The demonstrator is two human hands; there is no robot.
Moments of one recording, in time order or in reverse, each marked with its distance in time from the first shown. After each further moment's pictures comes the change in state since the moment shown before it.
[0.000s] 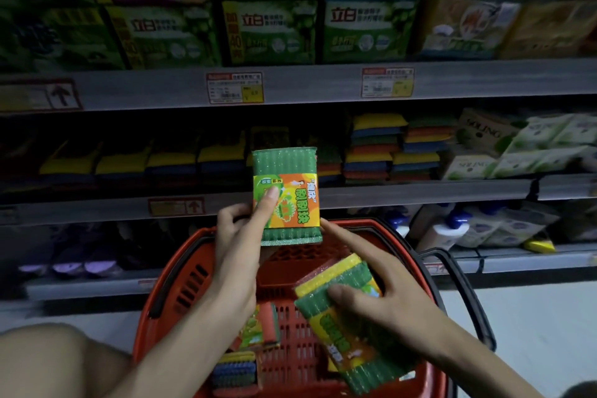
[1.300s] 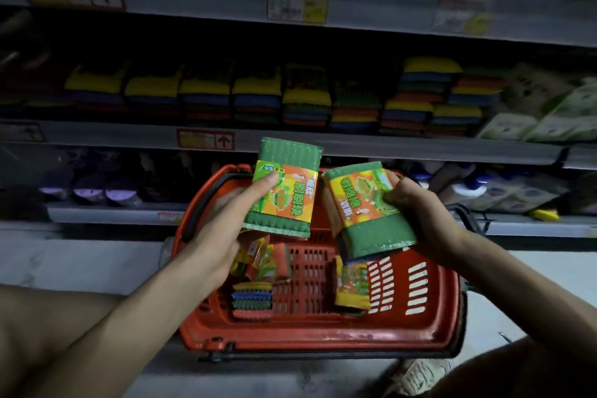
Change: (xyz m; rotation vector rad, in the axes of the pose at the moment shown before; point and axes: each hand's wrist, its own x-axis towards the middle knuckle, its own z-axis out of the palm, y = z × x) left_hand 0.010 -0.032 -0.102 0.031 -0.271 -0.324; right_hand 0.038 0.021 0.008 0.691 0.011 0.401
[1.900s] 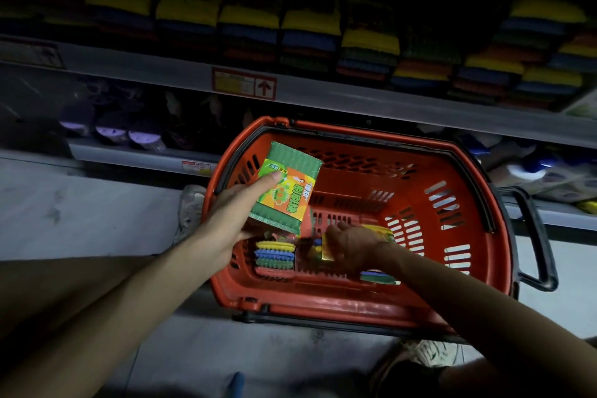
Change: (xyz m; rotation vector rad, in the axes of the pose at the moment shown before) left_hand 0.010 -0.049 -0.069 0.068 0.184 -0.142; right_hand 0.126 0.202 0.012 -1.799 -0.381 0.168
